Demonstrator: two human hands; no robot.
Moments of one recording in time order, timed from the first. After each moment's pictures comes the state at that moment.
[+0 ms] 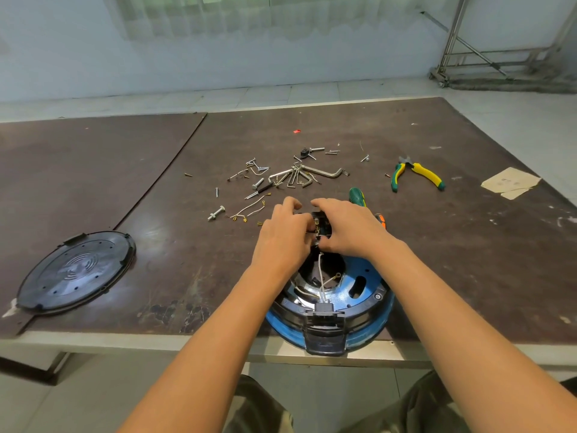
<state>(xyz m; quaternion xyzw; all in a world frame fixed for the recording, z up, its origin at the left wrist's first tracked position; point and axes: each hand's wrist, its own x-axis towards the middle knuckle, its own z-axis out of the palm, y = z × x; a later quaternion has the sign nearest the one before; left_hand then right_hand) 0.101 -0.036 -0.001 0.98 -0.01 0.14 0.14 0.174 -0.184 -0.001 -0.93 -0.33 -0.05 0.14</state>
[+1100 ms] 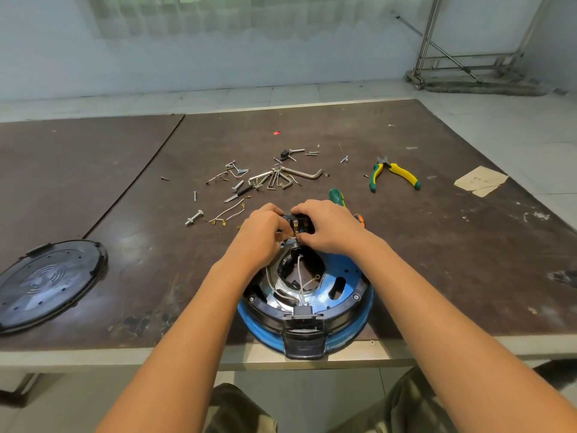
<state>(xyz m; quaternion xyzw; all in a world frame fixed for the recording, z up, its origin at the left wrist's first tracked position) 0.115 -0.021 0.010 0.98 -0.06 0.06 0.19 0.177 -0.187 0.005 -0.93 -0.33 -0.02 0.18</state>
